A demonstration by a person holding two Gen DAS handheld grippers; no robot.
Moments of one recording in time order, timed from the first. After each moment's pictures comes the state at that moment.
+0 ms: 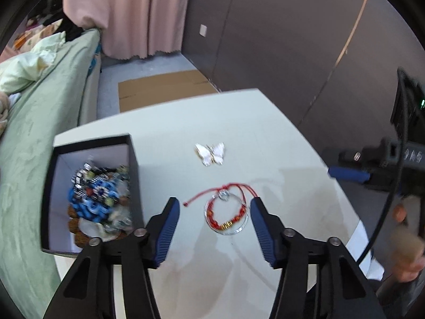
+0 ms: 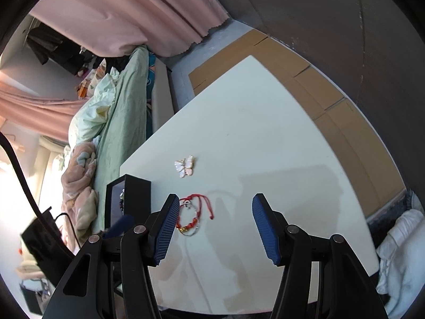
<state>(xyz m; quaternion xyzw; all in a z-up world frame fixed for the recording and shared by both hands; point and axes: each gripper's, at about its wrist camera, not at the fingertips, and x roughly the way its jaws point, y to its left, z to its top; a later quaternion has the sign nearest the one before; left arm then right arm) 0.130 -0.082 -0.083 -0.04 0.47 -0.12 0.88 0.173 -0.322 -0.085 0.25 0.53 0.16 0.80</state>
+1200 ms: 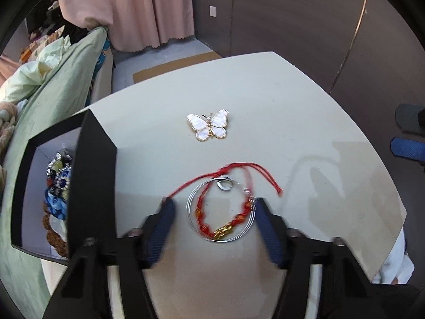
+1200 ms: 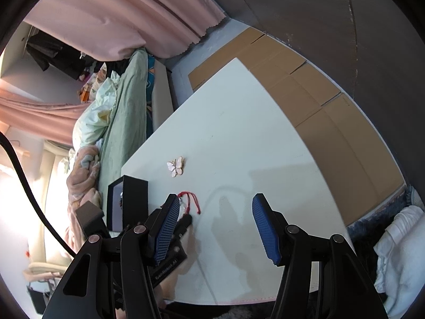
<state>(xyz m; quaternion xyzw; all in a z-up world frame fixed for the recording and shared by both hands) 0.152 -0.121 -0.132 0.03 0.50 -0.05 0.87 0.168 -0.348 -0.085 0.26 0.53 0.17 0.79</state>
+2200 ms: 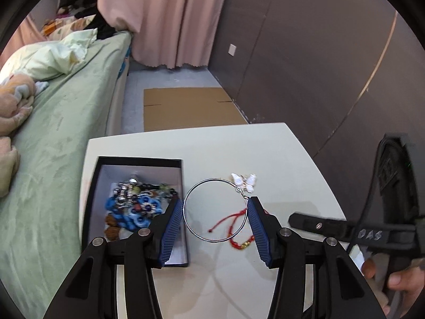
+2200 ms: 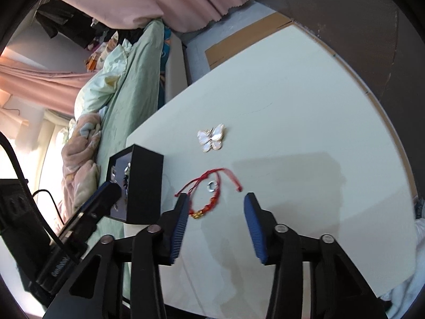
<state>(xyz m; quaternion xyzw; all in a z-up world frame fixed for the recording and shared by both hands) 0.132 -0.036 -0.052 -0.10 0.42 -0.06 0.90 0.177 -0.258 -0.107 0.21 0.56 0.21 0.77</state>
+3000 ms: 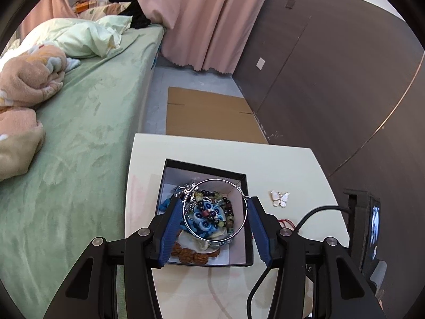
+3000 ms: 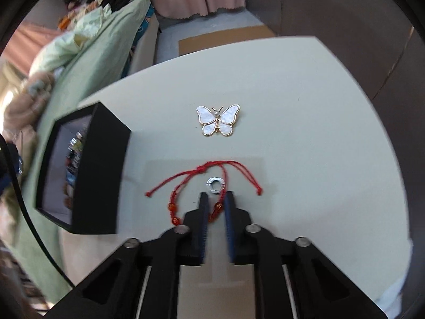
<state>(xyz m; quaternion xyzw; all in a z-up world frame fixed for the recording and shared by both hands) 0.123 0.036 -0.045 -0.17 0.42 -0.01 0.89 0.174 -0.168 -0.129 0.01 0.56 0.10 0.82</state>
